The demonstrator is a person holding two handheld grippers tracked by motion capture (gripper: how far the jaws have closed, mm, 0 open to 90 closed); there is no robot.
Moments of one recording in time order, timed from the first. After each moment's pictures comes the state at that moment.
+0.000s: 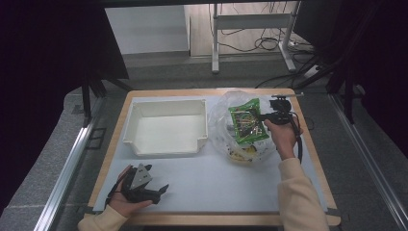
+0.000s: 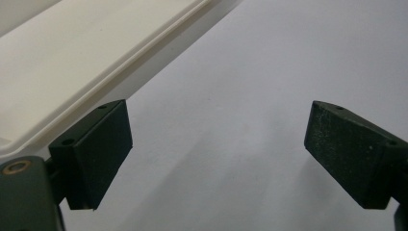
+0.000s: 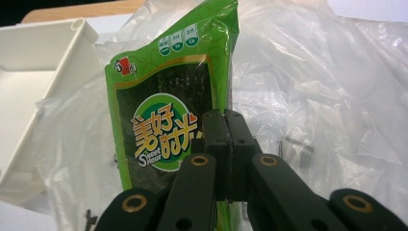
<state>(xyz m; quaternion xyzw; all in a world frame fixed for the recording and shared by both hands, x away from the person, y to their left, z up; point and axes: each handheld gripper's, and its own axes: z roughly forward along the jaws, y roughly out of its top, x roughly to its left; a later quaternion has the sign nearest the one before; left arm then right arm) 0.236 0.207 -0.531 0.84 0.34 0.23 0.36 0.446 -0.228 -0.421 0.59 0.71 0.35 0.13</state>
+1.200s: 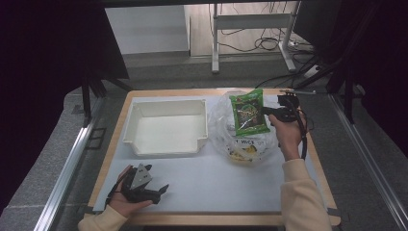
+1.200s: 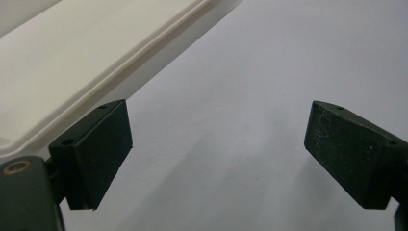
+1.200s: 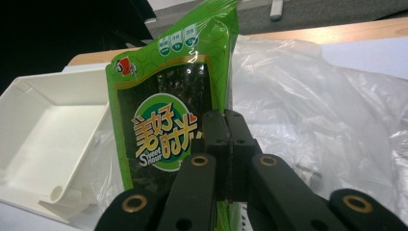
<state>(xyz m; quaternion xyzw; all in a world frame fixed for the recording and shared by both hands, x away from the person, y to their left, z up) 0.235 0.207 -0.531 0.84 0.34 0.23 0.36 0.431 -0.236 -0.393 0.58 0.69 0.42 0.15</state>
